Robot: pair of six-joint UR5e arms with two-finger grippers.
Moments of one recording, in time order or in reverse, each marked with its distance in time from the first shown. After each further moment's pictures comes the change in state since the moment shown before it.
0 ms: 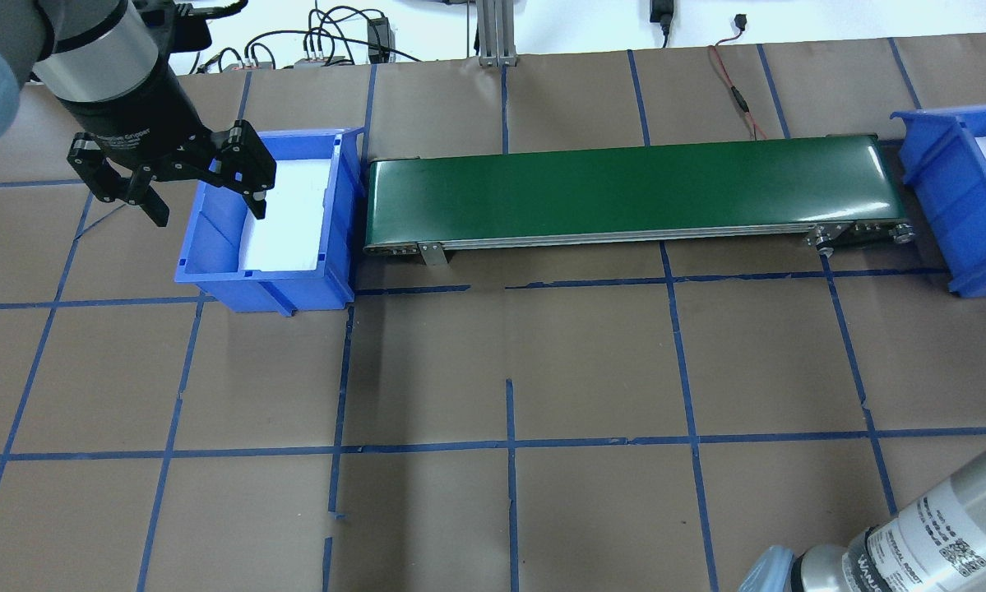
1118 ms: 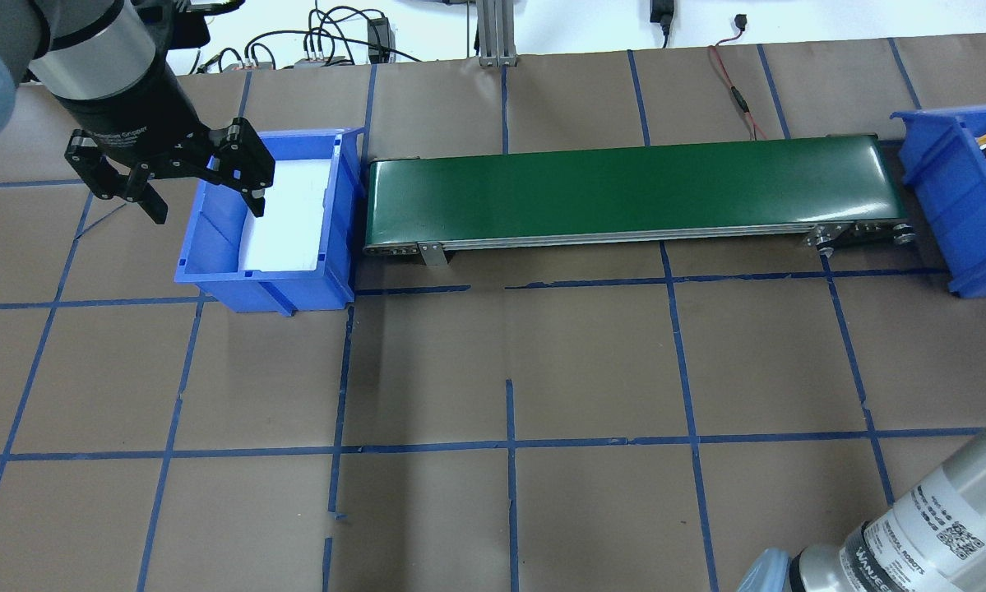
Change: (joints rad) left arm 0.000 0.002 0.003 0.003 -0.001 0.007; right arm 0.025 0.071 0.010 -0.043 0.114 -0.302
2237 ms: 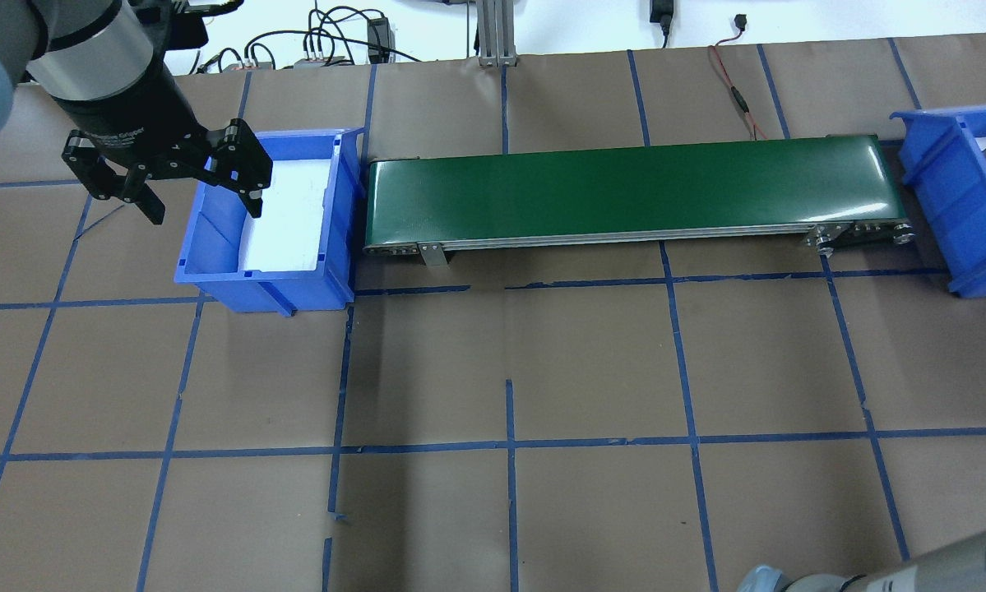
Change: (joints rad) left arm 0.003 0.003 -0.002 0.000 0.002 0.005; right arm 0.132 -0.606 0.157 0.590 -0.074 0.166
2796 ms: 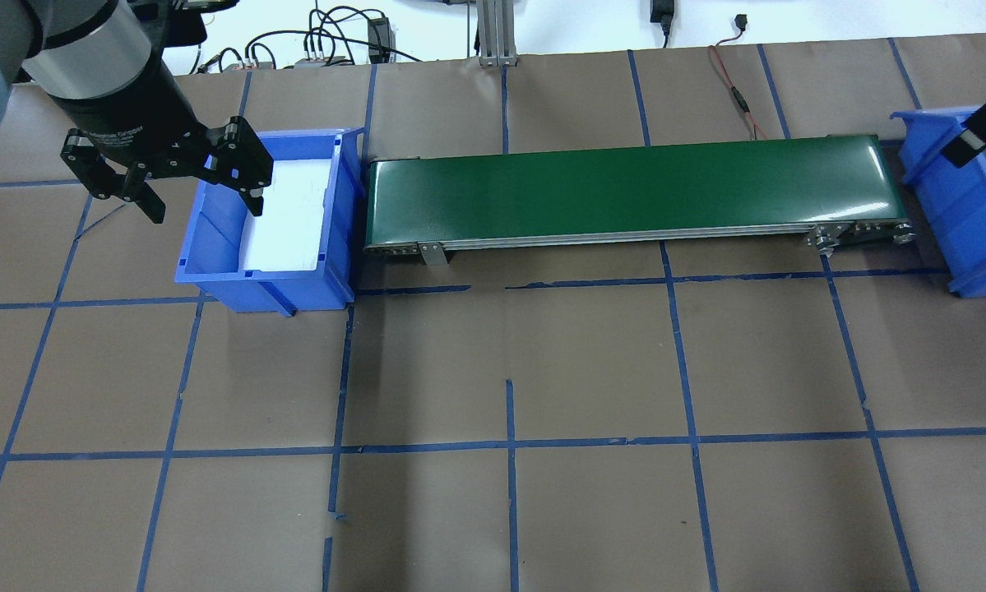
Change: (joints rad) left arm -0.003 0.006 0.001 -0.001 -0.003 -0.005; right arm 0.200 -0.142 0.038 0.178 -0.003 0.351
